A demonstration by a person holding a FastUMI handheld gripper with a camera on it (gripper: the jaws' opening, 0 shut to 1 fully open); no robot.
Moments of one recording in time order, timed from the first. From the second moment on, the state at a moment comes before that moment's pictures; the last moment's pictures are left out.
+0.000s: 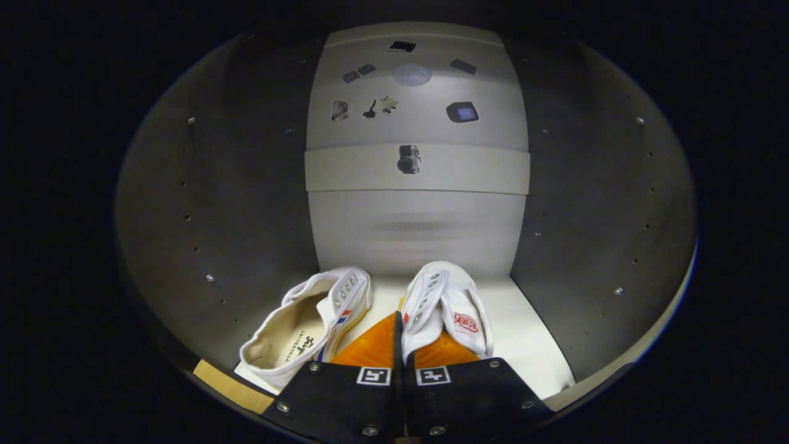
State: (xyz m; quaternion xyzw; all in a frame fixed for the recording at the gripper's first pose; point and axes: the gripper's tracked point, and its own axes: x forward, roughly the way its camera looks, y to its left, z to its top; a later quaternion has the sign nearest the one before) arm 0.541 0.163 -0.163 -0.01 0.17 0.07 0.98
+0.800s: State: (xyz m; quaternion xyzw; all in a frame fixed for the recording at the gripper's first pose) arm 0.546 0.167 -0.163 0.00 0.16 0.09 0.98
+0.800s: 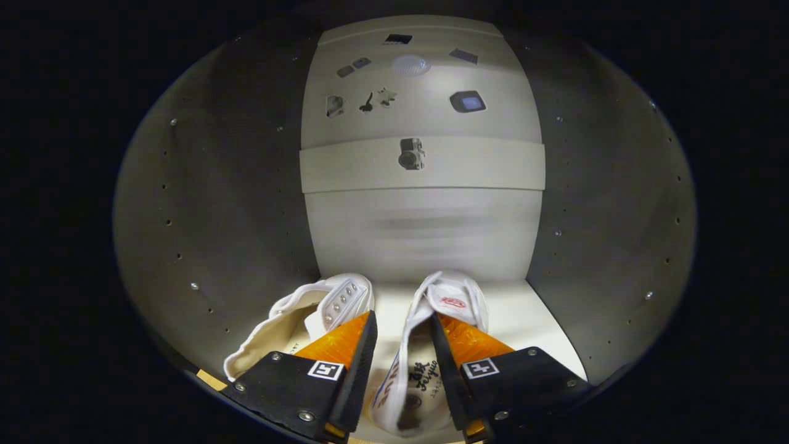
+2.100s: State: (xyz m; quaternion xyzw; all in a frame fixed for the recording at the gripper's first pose) arm 0.218 0.168 -0.068 -0.01 0.07 0.07 0.99
